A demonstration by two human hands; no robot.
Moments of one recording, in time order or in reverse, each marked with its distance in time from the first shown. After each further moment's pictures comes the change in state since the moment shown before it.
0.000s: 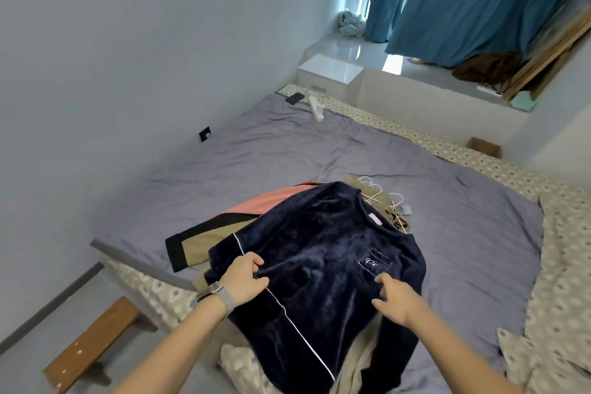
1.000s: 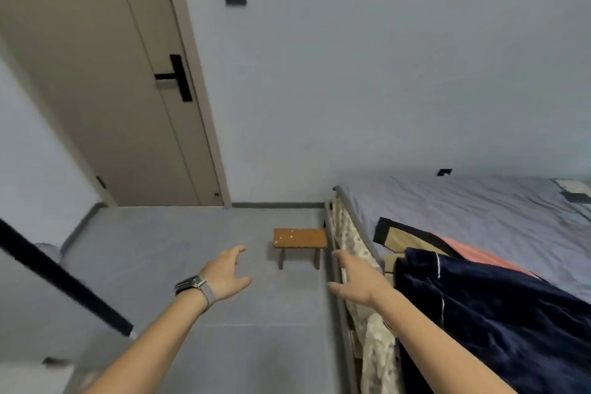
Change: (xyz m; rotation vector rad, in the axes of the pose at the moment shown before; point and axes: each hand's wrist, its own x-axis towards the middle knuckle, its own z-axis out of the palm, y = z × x) left_hand -0.493 -0.203 -0.014 -0.159 0.526 -0.714; right_hand -0.263 -0.336 0.149 -0.383 -0.201 -1.066
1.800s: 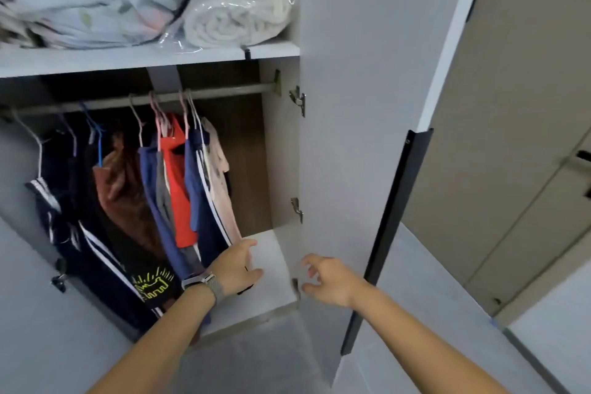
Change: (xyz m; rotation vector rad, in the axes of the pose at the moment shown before) left_hand -0.250 -0.353 -0.140 -0.421 0.663 -0.946; right_hand 0.098 -0.566 0.201 -0.323 -0.715 -1.177
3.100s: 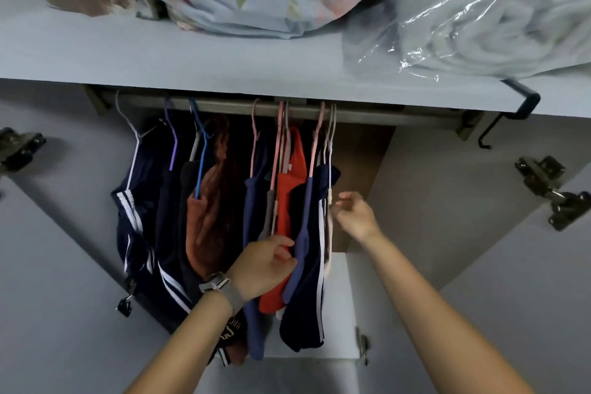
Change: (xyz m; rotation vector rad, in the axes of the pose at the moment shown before) left_hand 0.165 -0.178 -0.174 -0.332 0.255 -0.114; right_hand 0.423 -0.189 -0.050 0.518 0.248 0.065
